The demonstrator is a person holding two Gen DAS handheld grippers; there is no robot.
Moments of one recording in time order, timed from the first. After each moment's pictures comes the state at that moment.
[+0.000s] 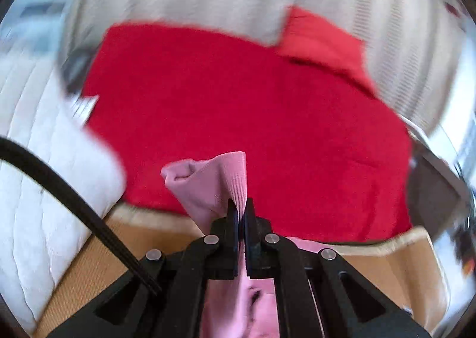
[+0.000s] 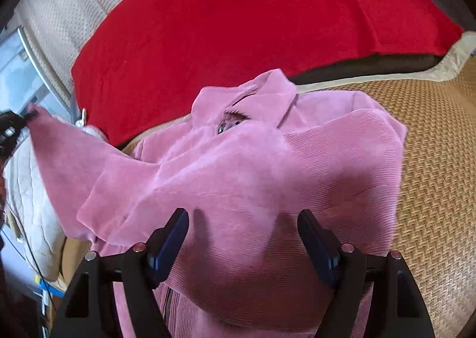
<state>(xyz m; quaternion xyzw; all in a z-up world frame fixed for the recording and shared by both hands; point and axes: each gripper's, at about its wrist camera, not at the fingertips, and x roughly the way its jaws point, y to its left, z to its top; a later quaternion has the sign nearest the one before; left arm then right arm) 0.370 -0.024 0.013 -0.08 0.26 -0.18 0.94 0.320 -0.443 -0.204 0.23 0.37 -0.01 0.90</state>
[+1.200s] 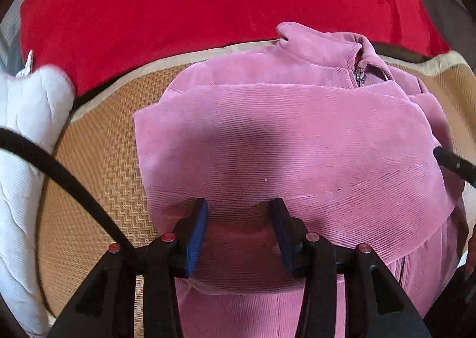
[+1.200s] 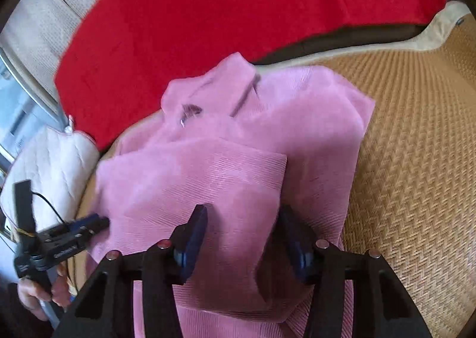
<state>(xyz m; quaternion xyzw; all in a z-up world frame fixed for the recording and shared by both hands) 0.331 -0.100 -0.177 0.15 0.51 -0.17 0.83 0.314 -0.470 -0.216 0.25 0.42 -0.02 0.87</state>
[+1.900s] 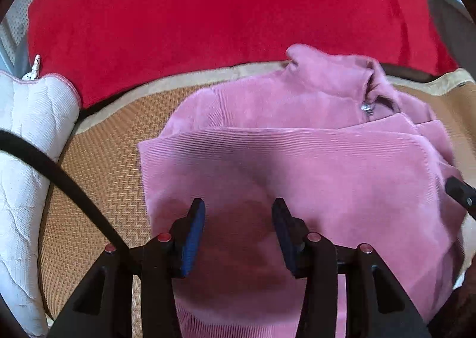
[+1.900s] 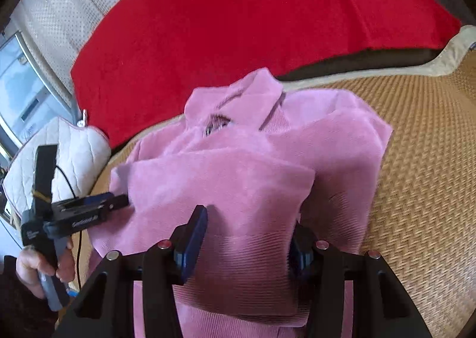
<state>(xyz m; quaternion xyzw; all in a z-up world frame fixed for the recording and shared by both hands) 0.326 -0.095 -0.162 0.13 0.48 -0.16 0.85 0.315 -0.457 -0.202 0.23 0.38 0.01 0.90</state>
